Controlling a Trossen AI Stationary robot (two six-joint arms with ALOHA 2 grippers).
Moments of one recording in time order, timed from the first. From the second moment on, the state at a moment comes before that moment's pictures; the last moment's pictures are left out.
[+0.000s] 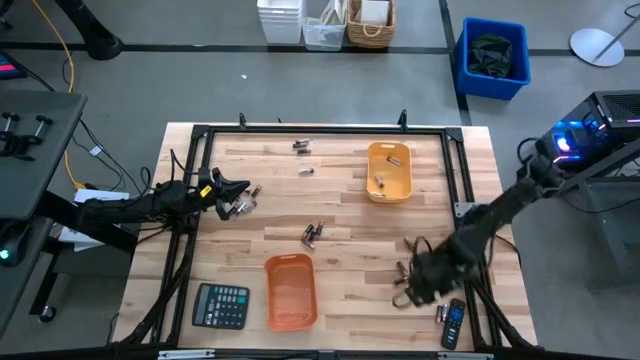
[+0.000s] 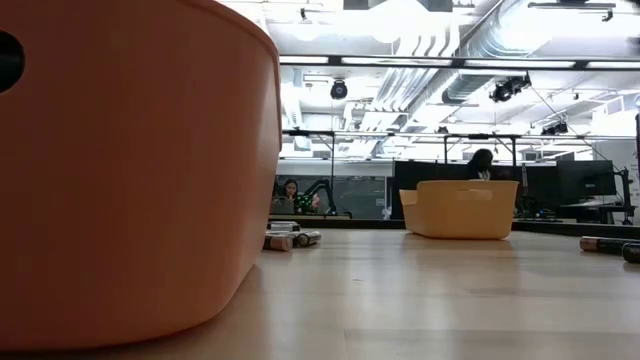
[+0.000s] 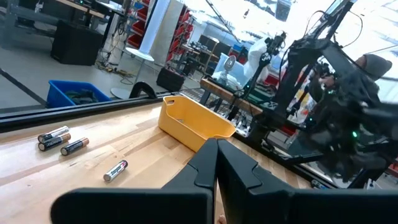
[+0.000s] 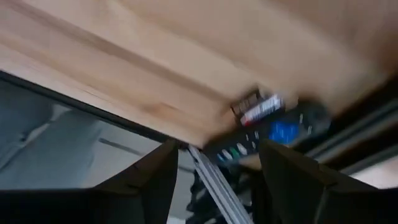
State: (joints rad) left arm 0.06 0.02 0.01 0.05 -0.32 -0.42; right arm 0.72 1.39 0.91 -0.82 -0.42 1.88
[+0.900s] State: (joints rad) left arm 0.06 0.02 0.01 0.05 -0.32 -0.42; right arm 0.80 1.73 0.90 -0.73 -0.51 1.40
